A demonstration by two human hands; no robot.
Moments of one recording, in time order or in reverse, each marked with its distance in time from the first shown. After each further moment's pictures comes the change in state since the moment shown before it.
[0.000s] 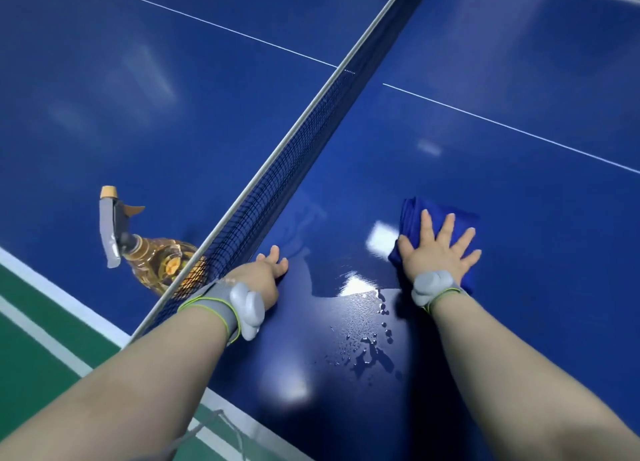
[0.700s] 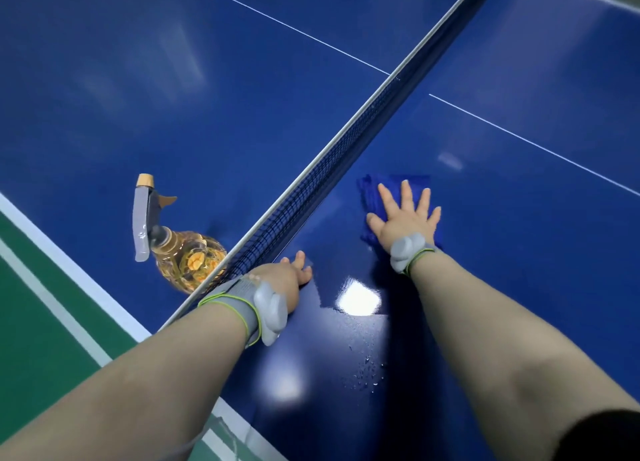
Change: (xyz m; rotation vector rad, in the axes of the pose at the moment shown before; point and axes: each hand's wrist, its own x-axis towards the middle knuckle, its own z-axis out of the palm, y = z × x) left_hand 0.023 -0.011 -0.002 0.049 -0.082 0.021; right_hand 0.040 -0.114 -0.007 -0.114 -0.043 -0.415
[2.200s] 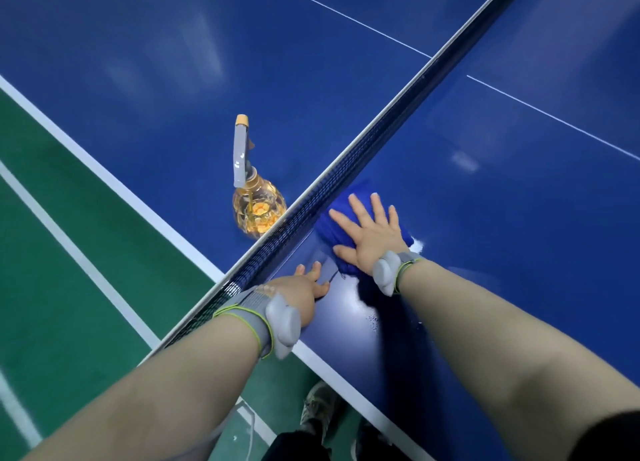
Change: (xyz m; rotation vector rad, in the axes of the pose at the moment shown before) left_hand -0.024 -0.042 0.128 -0.233 0.036 0.082; right_hand -0.116 -0.093 0.051 -0.168 -0.107 -0.507
